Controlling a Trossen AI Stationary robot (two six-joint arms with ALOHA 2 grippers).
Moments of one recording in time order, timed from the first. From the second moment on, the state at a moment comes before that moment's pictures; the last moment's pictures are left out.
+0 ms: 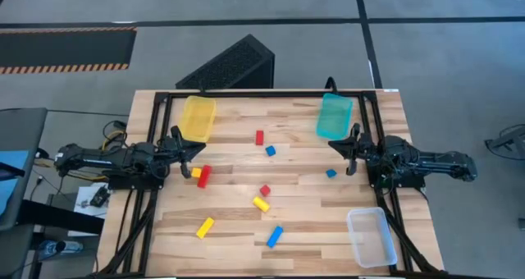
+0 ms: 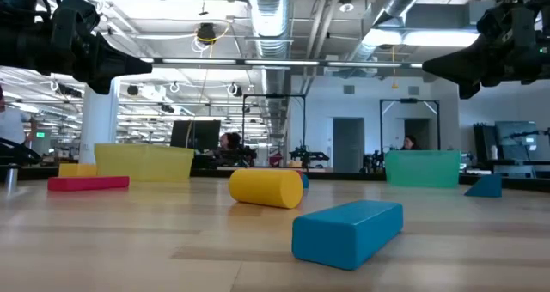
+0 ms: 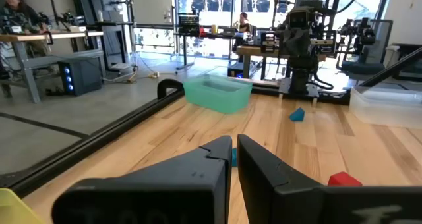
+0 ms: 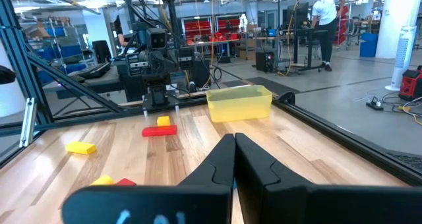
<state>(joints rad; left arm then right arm) -0.06 0.11 0.01 0.08 -0.41 -0.05 -0.09 0.01 0.00 0.05 0.16 0.10</state>
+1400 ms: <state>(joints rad) 0.01 0.10 0.01 0.28 -0.66 0.15 -0.19 0.01 0.00 0.11 0.42 0.04</state>
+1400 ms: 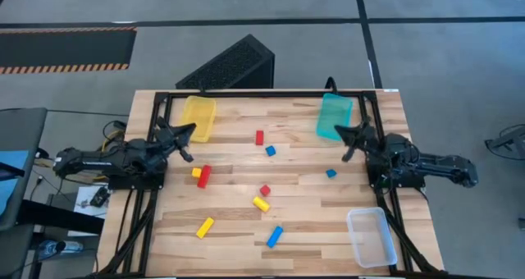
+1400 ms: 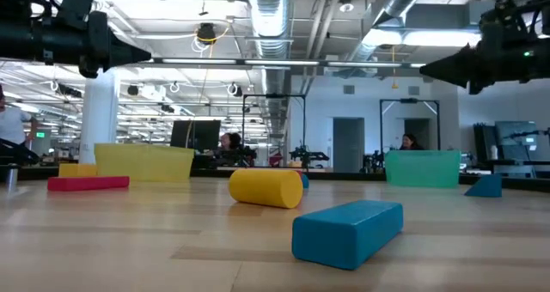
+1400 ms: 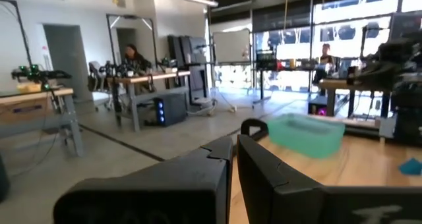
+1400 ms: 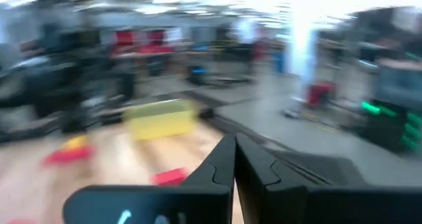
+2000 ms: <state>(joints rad) 0.03 0.11 0.01 0.25 -0.42 0.02 -0.22 0.27 0.01 0.19 0.34 0.32</state>
